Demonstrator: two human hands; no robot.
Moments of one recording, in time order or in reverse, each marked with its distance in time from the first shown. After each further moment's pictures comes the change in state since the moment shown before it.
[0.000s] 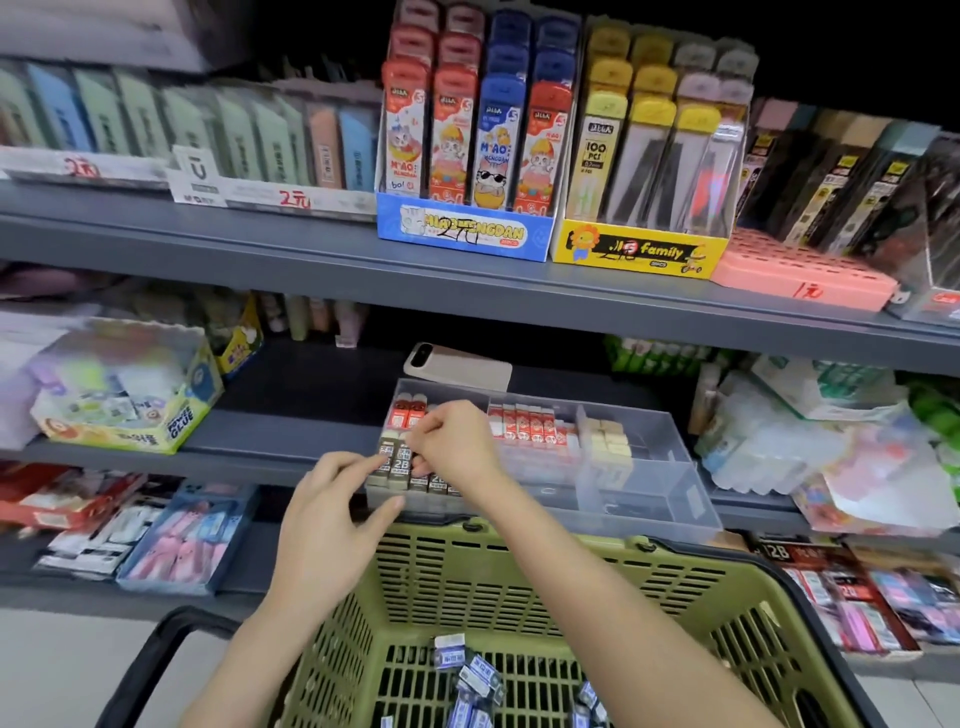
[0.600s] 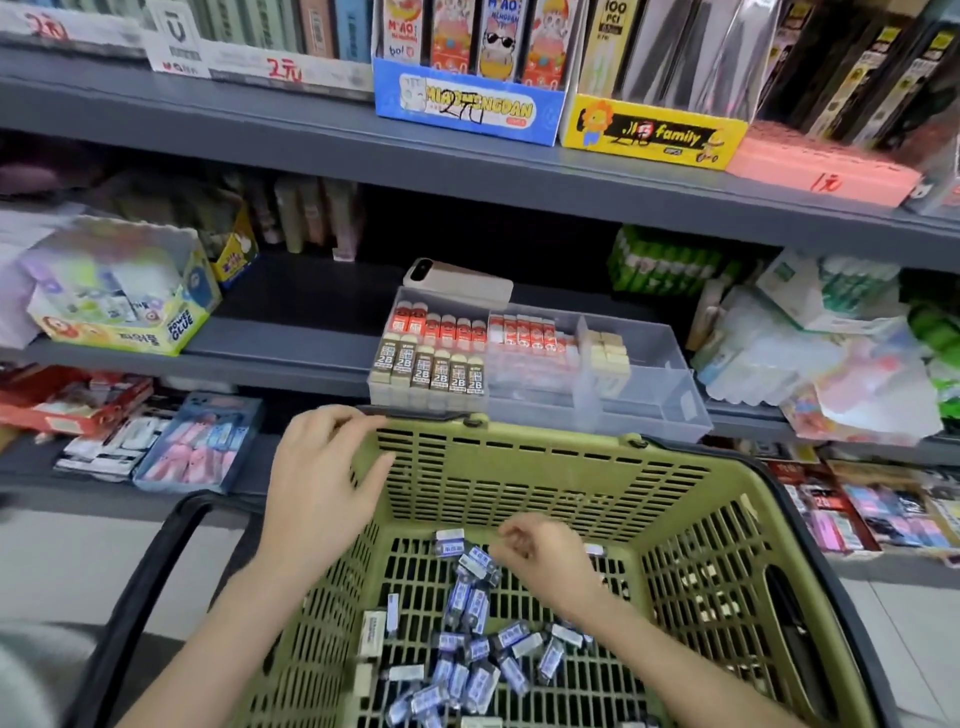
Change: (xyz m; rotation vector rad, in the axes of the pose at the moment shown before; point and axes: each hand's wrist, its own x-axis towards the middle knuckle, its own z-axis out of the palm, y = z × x) left_hand -0.050 -0.020 0.003 0.214 0.034 0.167; right_hand -0.130 0.174 0.001 -0.456 -0.178 -0.020
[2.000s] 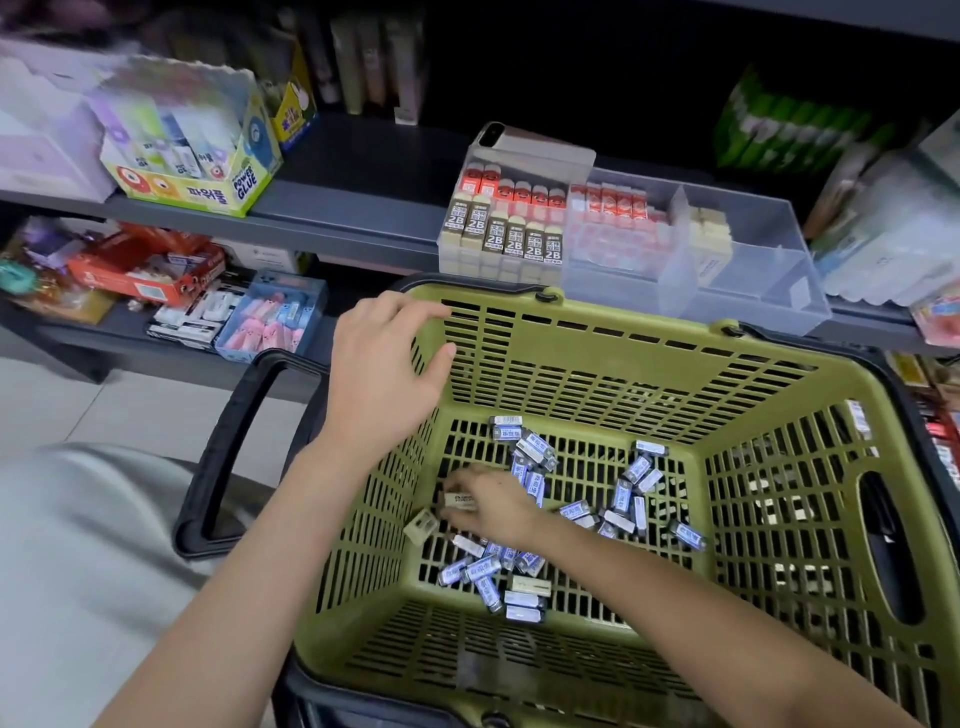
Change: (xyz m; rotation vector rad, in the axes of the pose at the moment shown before) left_hand -0.020 0.007 -0.008 -0.043 -0.049 -0.082; right_hand 0.007 -0.032 0.126 -0.094 -0.384 -0.318
